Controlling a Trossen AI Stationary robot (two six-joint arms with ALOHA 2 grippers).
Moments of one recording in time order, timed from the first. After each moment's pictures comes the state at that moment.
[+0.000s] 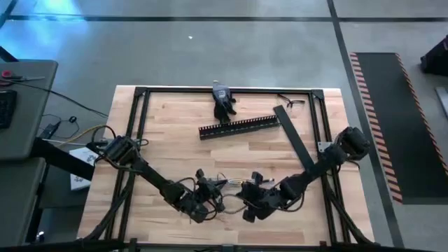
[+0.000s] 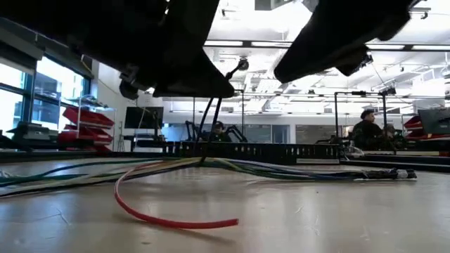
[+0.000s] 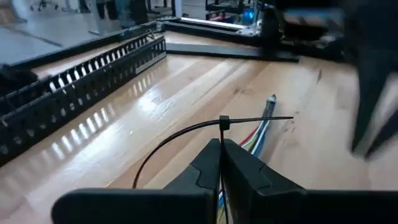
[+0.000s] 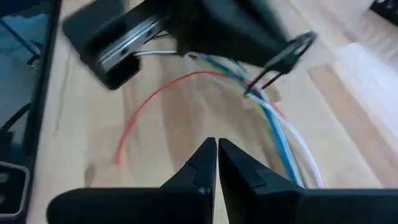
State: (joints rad) left arm -0.61 2.02 1.05 0.34 -1.12 -0.56; right arm 0.58 1.79 1.12 -0.17 0.51 0.68
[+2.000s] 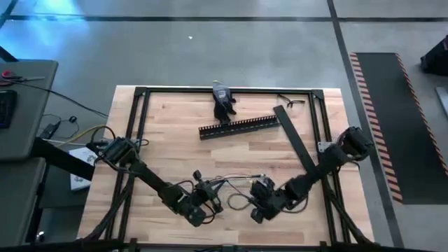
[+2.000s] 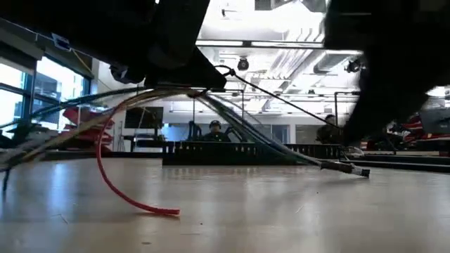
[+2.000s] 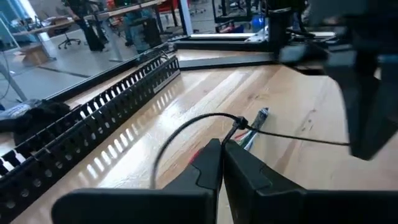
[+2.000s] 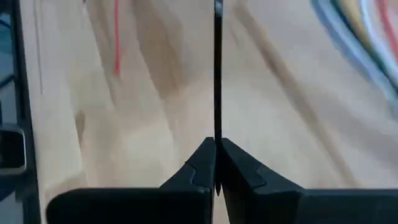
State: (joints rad) left arm -0.64 2.02 1.05 0.34 -1.23 -0.47; right arm 0.68 1.79 0.96 -0.19 0.36 1.08
